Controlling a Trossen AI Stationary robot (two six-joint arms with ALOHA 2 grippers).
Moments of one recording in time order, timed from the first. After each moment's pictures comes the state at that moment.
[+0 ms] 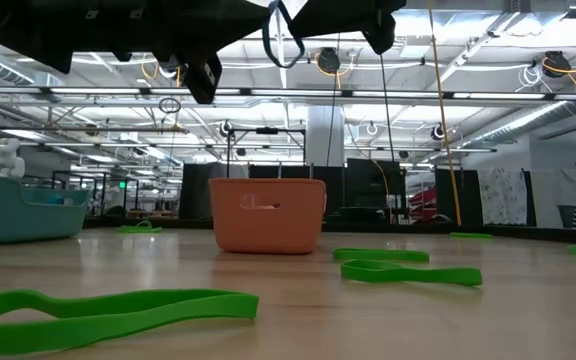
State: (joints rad) left arm -0.29 1.50 0.54 0.93 -0.09 -0.31; right arm 0.35 1.60 1.17 -0.13 0.52 0.34
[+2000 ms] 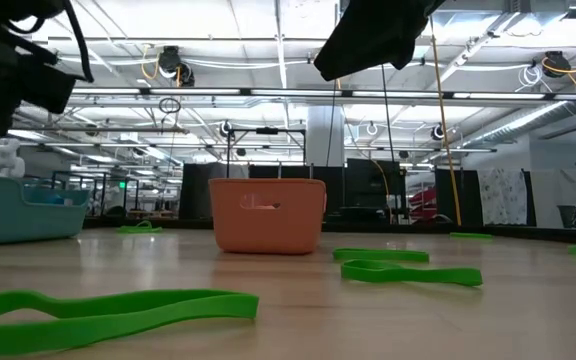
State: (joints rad) left arm -0.34 0.86 0.57 -1.04 0.03 -1.10; right arm 0.35 1.60 1.17 -0.33 0.52 0.38
